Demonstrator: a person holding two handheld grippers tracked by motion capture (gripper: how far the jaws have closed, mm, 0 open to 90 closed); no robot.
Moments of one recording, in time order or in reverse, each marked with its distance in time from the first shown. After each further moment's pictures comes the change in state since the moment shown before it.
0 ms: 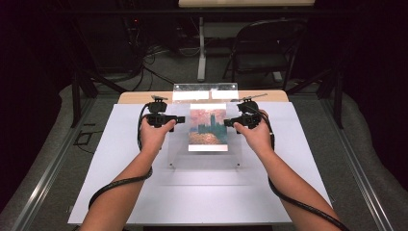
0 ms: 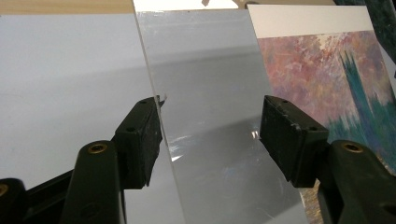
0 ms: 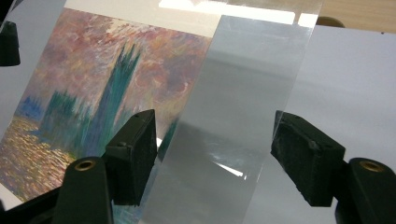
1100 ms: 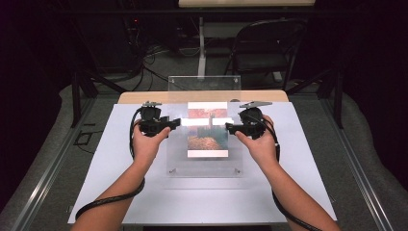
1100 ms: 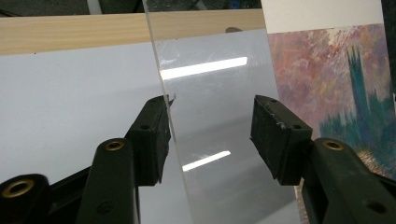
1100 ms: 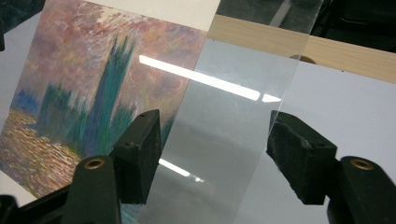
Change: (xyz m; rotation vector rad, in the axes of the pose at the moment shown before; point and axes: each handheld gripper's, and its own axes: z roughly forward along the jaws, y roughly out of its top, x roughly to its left) left arm -0.022 -0.023 -0.050 -0.127 0.009 0.085; right arm 0.029 -0.020 -0.048 -0.131 -0.062 -0.120
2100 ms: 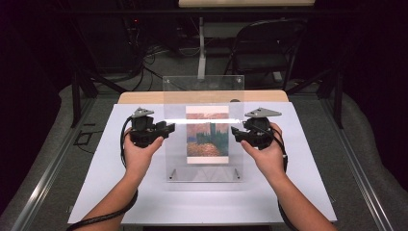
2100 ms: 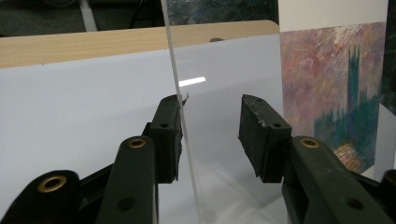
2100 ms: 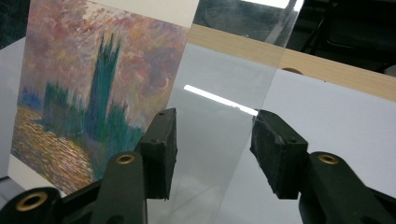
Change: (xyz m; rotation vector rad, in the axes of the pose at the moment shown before) left arm -0.014 -0.021 -0.043 -0.071 -0.023 0.051; right arm 0.016 -0.016 -0.044 -0.080 -0.019 -0.055
